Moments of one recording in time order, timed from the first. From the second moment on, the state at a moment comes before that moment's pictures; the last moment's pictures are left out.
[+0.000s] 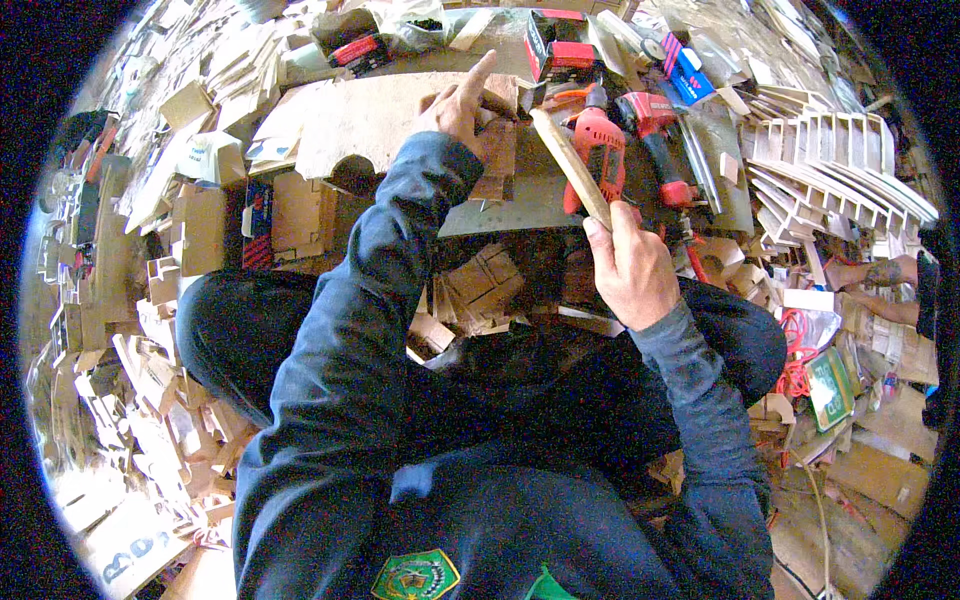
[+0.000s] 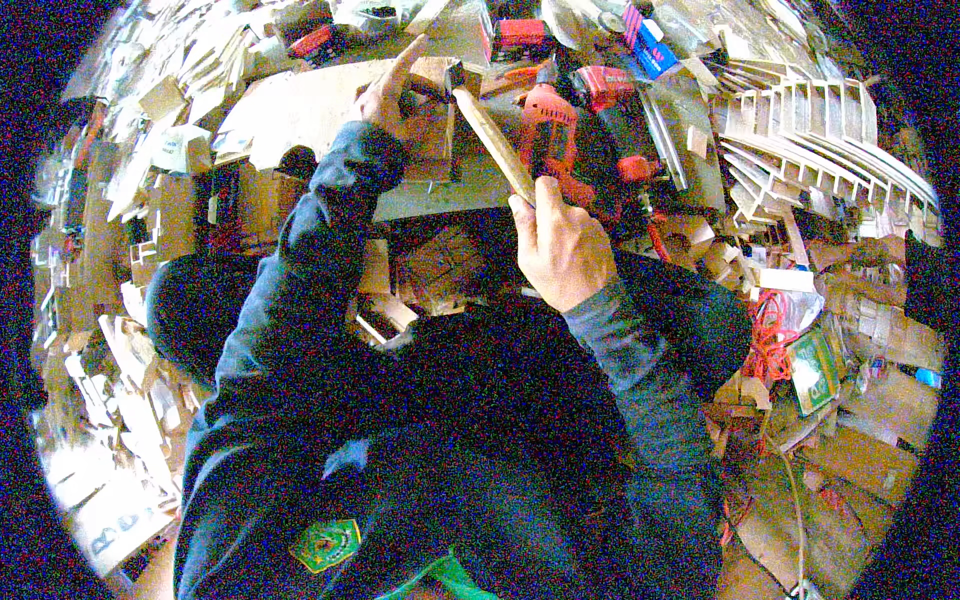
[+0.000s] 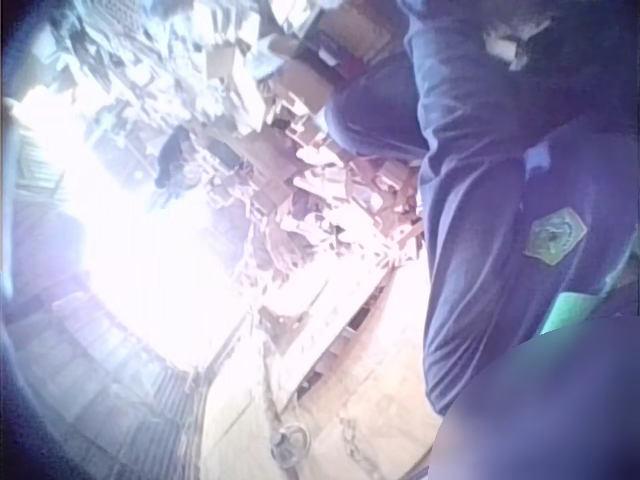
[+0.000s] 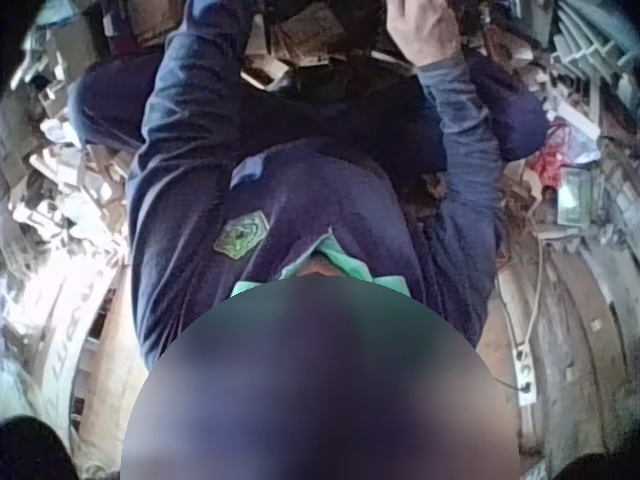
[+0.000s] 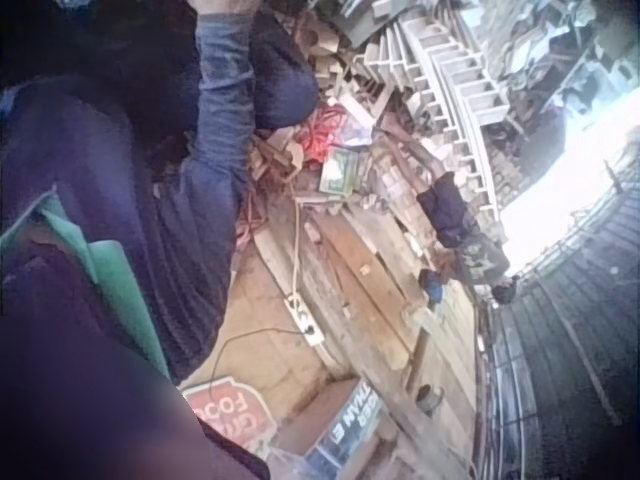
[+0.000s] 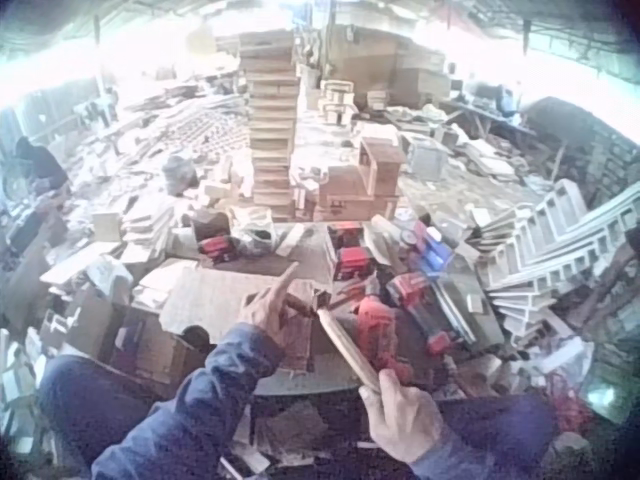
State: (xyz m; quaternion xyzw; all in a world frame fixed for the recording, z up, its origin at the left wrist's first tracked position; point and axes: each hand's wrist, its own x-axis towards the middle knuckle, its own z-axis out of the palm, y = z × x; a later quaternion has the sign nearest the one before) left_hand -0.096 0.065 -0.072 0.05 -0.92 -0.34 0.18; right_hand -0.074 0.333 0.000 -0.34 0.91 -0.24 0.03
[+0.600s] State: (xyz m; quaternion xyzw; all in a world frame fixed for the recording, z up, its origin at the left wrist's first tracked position) left_hand -0.094 0.067 -0.078 0.04 -0.91 -0.31 0.27; right_hand -0.066 0.326 0.008 -0.33 0.84 -0.43 -0.06
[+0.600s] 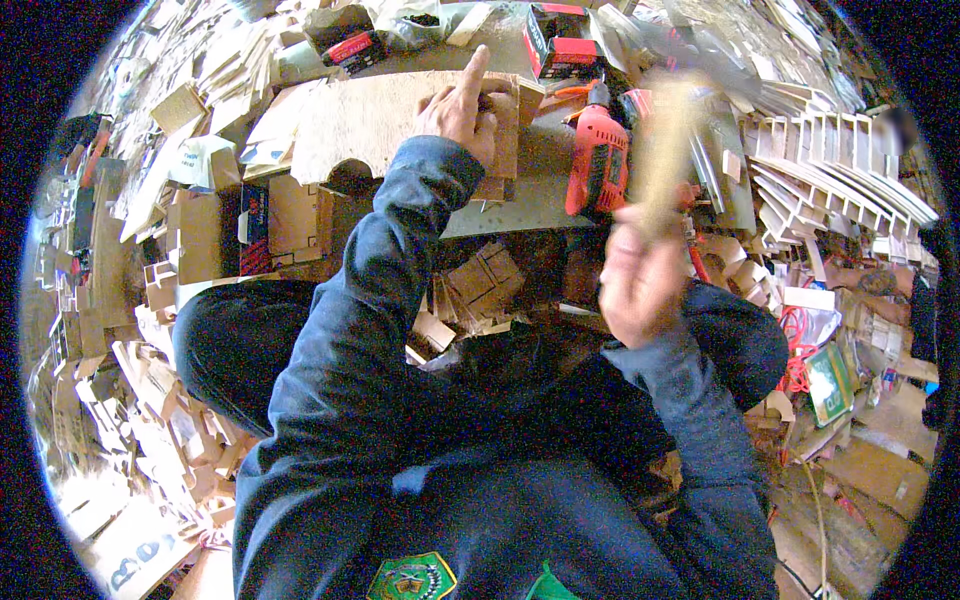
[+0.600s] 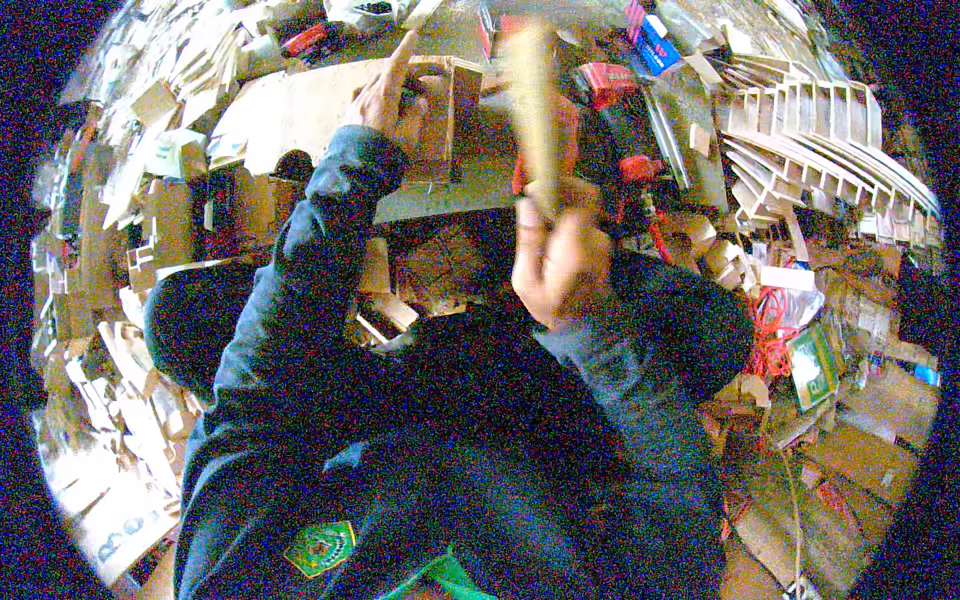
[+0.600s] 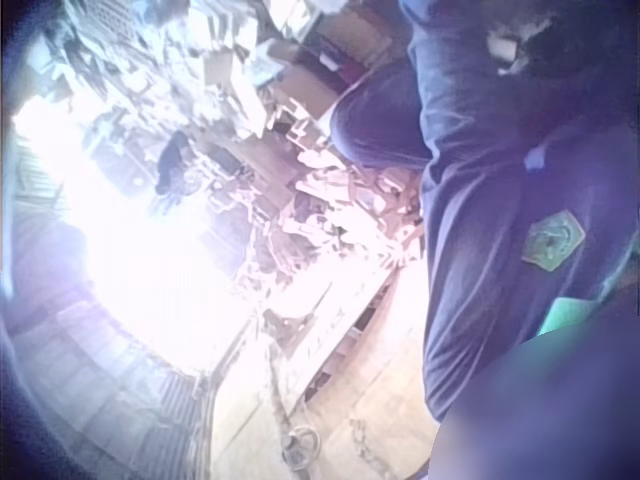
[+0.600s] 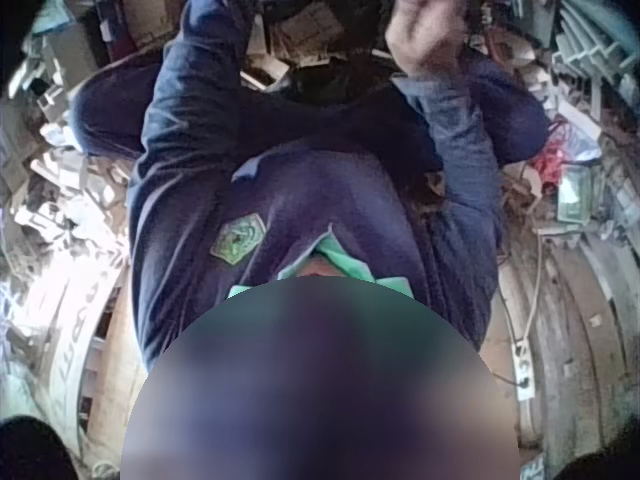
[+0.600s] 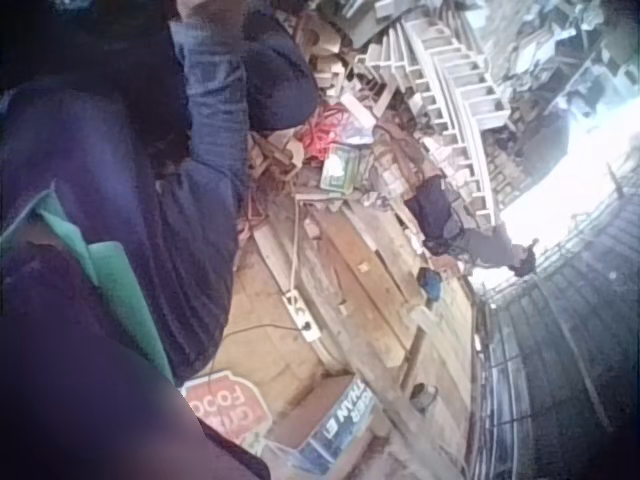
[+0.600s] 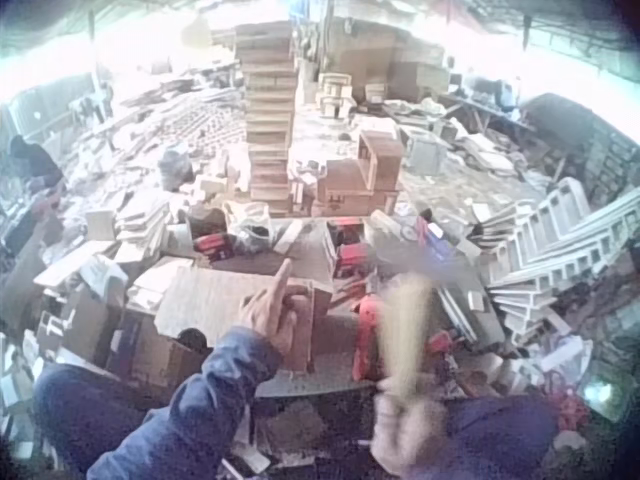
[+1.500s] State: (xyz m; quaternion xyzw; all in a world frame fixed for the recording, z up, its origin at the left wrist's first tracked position) left_hand -0.089 -0.073 -0.019 0.19 -0.97 -0.16 -0.06; right_hand -0.078 0.309 -0.123 -0.21 0.90 -0.37 0.07
